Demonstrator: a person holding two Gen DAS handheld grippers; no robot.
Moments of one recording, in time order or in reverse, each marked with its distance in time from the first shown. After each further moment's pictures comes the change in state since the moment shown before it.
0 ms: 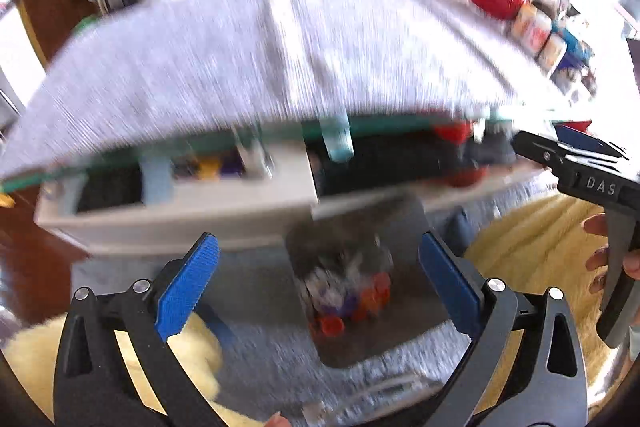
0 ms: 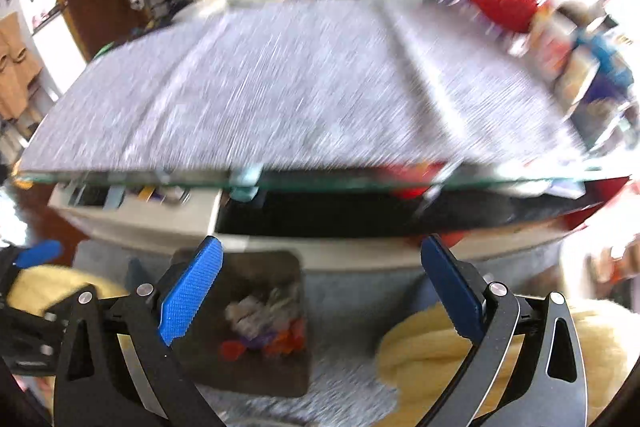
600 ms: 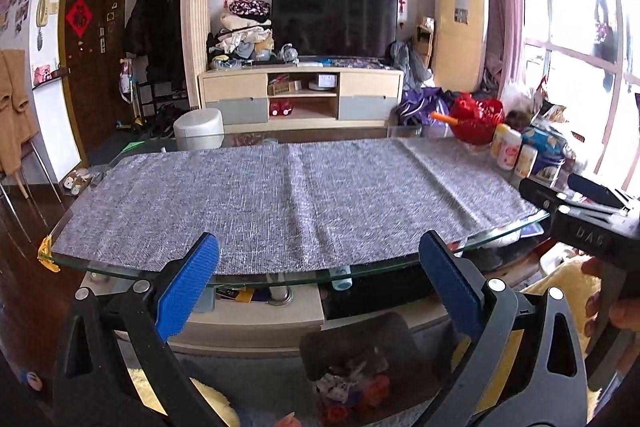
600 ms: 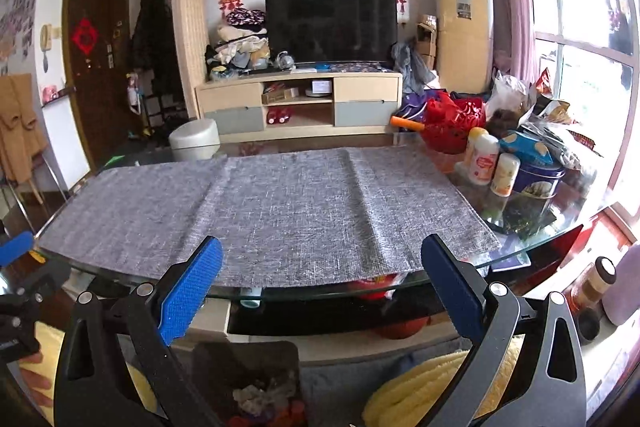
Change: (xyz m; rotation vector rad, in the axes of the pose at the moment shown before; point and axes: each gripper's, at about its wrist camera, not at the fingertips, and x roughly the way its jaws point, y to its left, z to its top) left arm -0.130 -0.020 0.019 0.001 -0.457 0.053; right arm -0.123 -0.005 0.012 0.036 -0.393 -0.026
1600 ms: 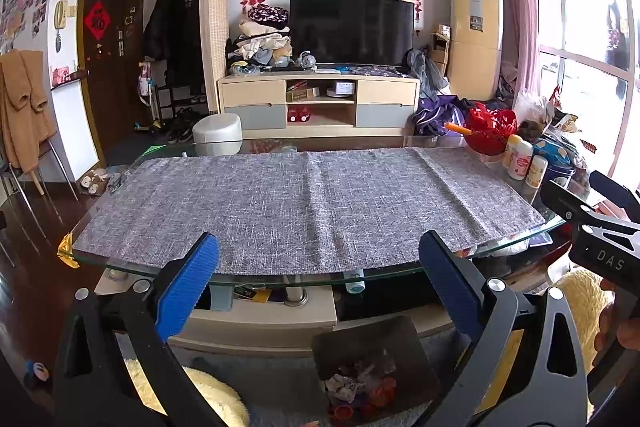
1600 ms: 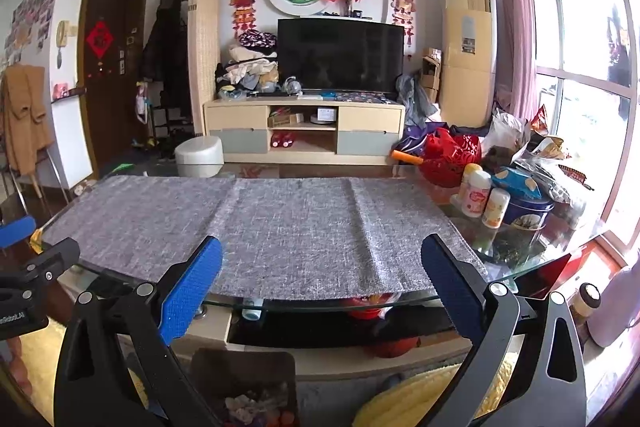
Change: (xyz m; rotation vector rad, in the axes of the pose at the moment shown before) left arm -0.022 0.007 0.001 -0.021 -0.016 0.065; right arm -0.035 0.013 0.001 -0.052 -0.084 0.004
